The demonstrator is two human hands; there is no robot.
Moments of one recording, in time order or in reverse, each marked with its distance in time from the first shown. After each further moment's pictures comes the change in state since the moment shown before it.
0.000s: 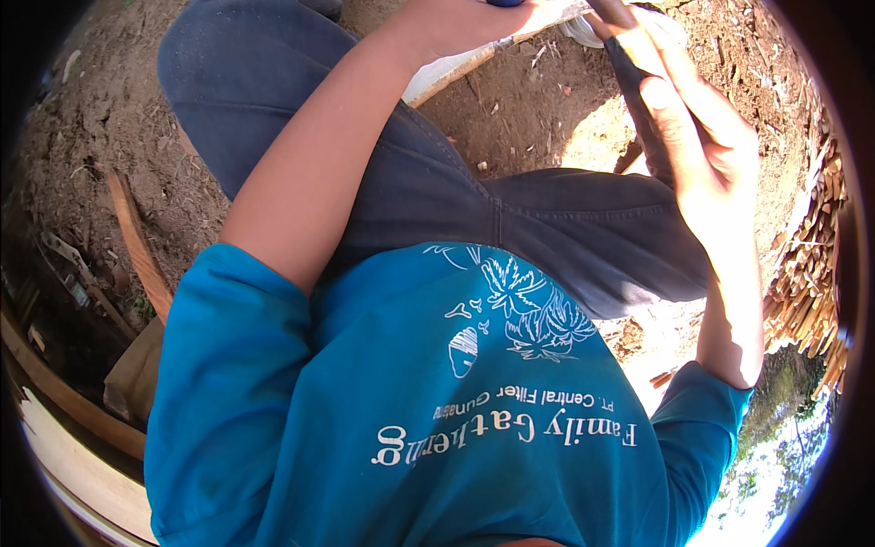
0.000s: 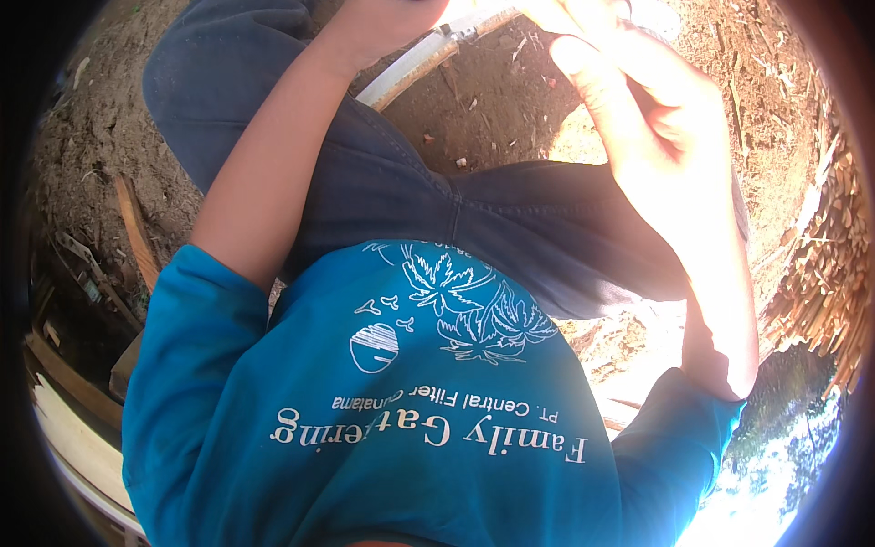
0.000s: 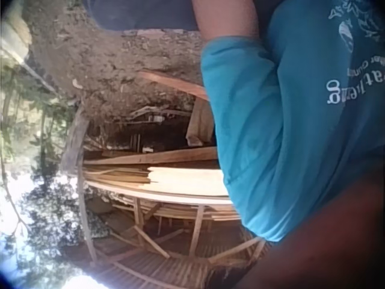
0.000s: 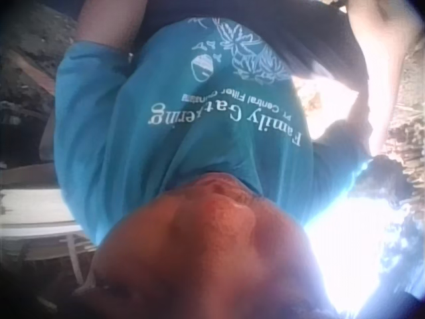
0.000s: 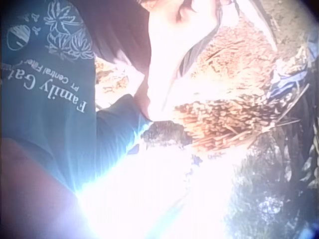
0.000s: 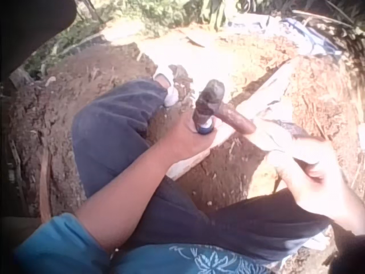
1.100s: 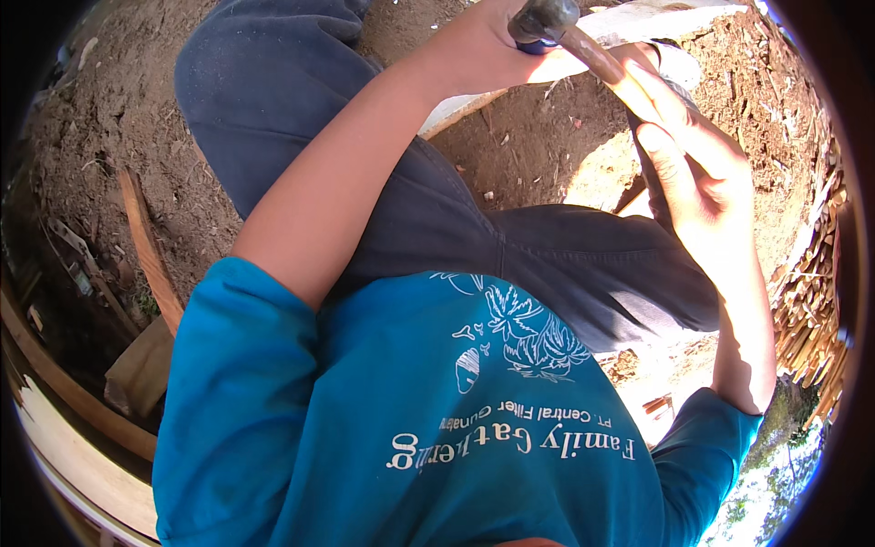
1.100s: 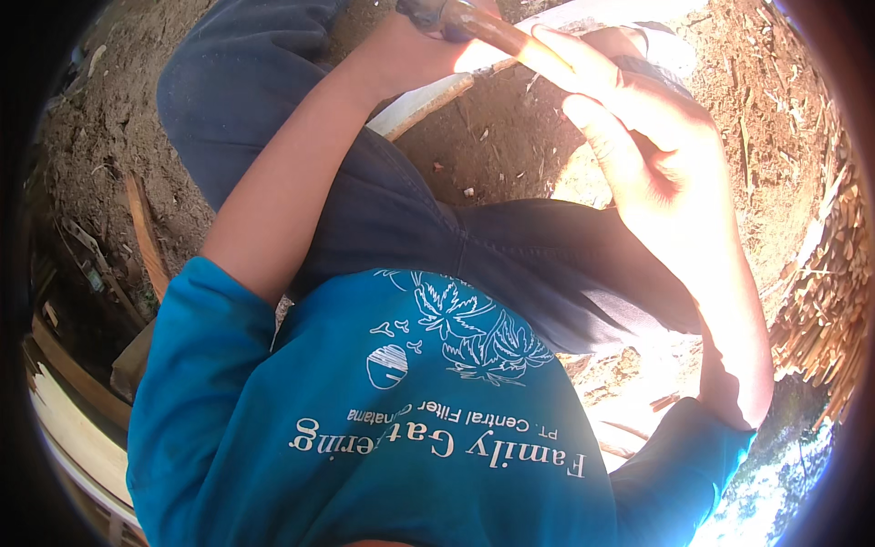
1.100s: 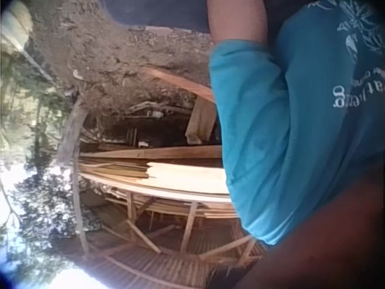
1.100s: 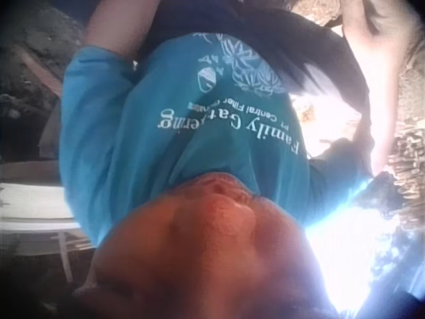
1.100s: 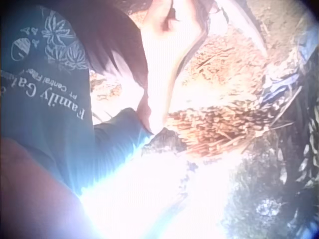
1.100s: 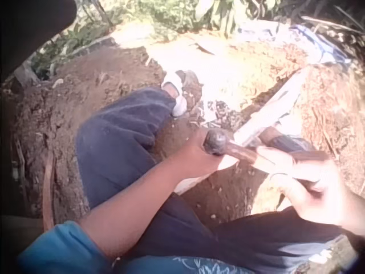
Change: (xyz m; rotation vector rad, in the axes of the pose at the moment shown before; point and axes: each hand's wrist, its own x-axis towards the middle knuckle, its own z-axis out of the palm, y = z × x) left_hand -0.007 -0.004 0.010 0.093 0.154 -0.309; right_hand 0.030 0.005 -0.018 -0.203 -0.146 -0.274
